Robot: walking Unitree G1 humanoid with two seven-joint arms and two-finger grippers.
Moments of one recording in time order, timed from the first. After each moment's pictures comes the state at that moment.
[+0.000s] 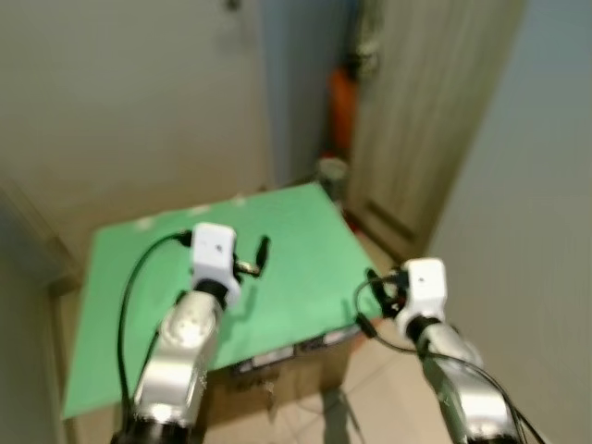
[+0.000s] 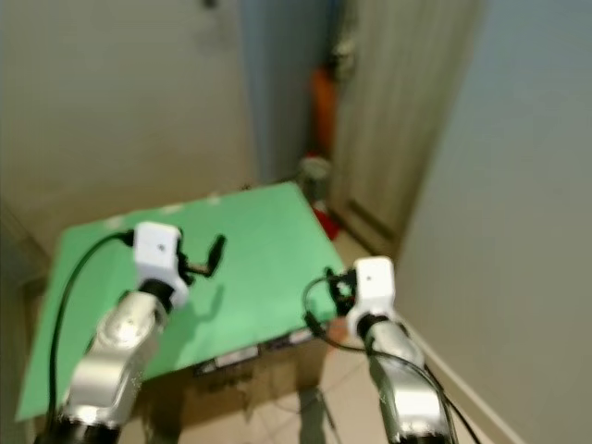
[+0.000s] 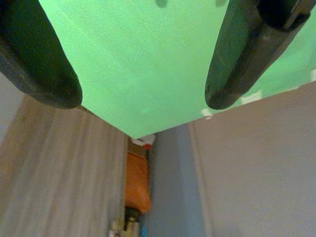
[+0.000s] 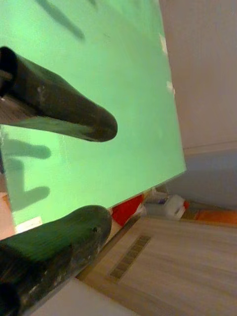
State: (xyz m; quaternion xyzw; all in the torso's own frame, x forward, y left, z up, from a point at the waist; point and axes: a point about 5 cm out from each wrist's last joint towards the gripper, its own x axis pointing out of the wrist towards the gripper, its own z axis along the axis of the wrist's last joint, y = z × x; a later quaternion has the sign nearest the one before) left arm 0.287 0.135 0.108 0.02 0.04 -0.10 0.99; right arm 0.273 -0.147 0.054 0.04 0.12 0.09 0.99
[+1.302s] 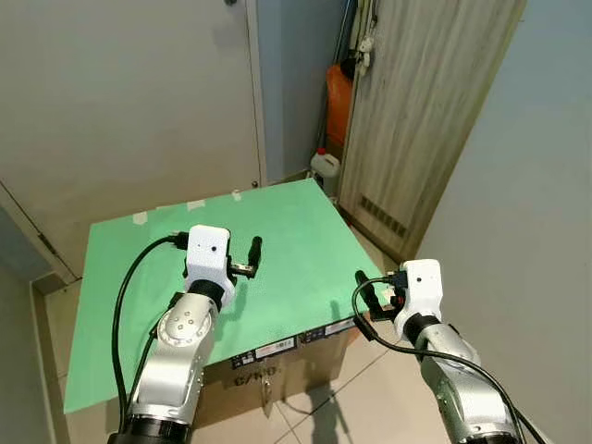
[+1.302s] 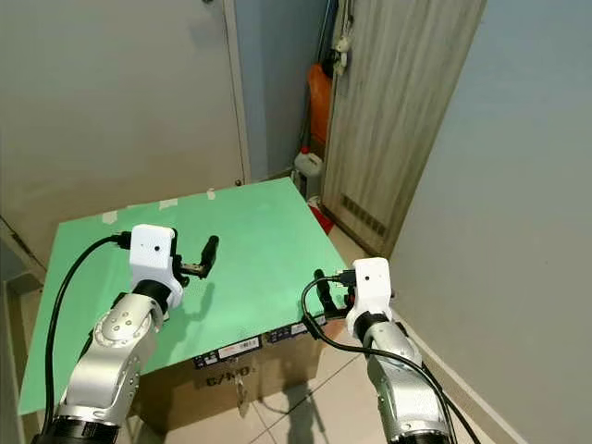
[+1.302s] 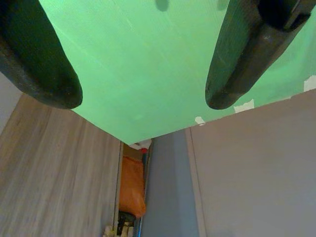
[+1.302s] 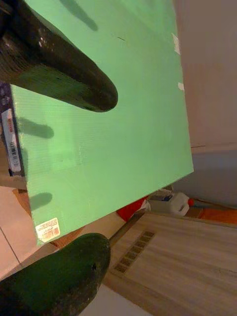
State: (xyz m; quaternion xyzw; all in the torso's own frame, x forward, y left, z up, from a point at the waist) left arm 0.291 0.140 0.107 0.03 0.04 -0.08 1.00; right arm 0.271 -0.147 0.054 0.01 0.13 0.12 0.98
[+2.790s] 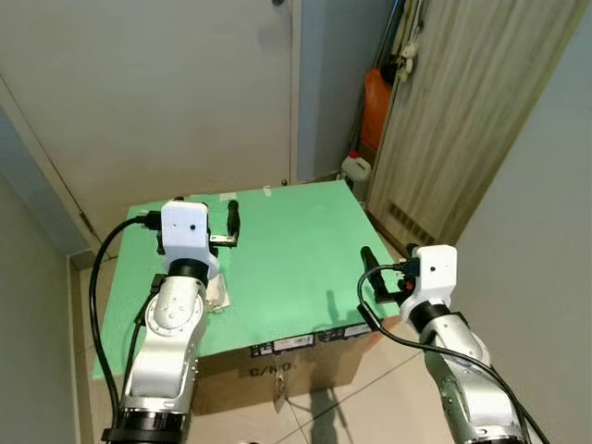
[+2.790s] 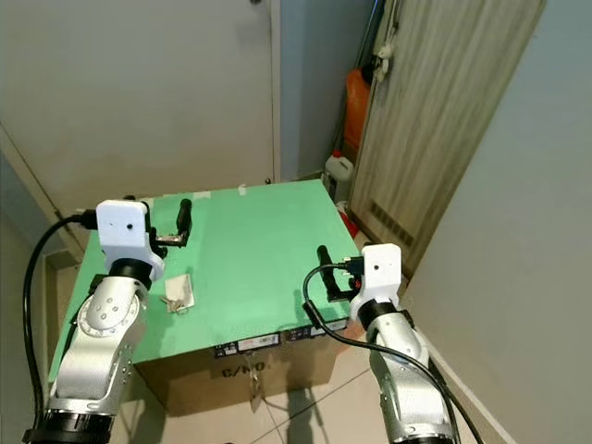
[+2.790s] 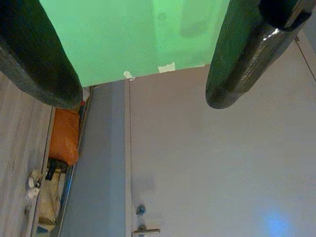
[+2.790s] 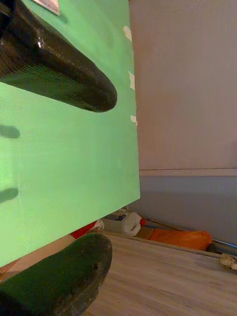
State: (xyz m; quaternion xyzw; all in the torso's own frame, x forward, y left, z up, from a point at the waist) left arm 0.293 0.154 0.144 0.05 -0.06 0.01 1.00; right arm 0.274 -0.147 0.084 0.03 0.03 0.11 0.99
